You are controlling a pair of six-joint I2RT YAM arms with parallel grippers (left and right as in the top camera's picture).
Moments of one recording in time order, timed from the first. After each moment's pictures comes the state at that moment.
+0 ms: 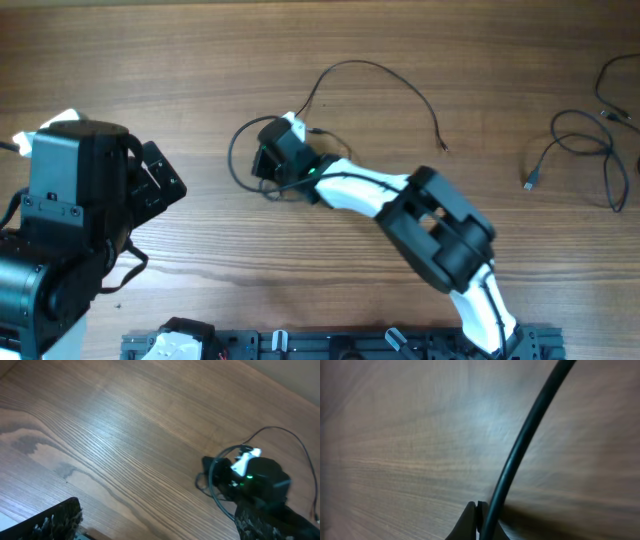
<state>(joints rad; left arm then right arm) -0.23 1.16 1.85 -1.68 -0.37 -0.68 0.81 2.18 1.34 0.04 -0.08 1.00</state>
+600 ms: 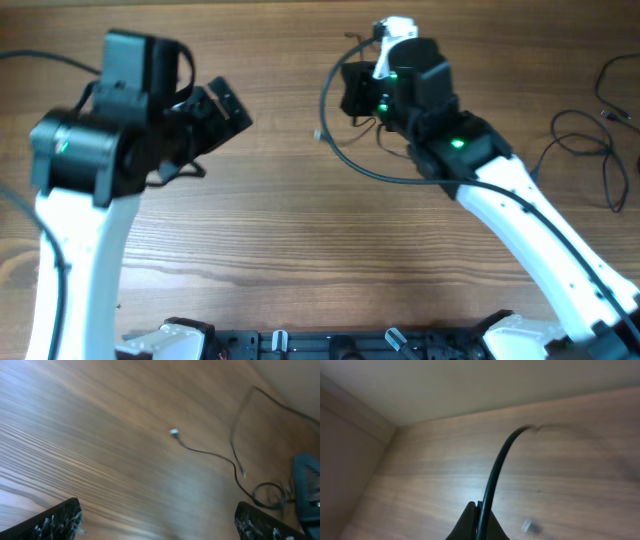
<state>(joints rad) -0.23 1.42 1.84 -1.46 0.08 -0.77 0.52 1.47 1.33 -0.33 -0.03 0.52</state>
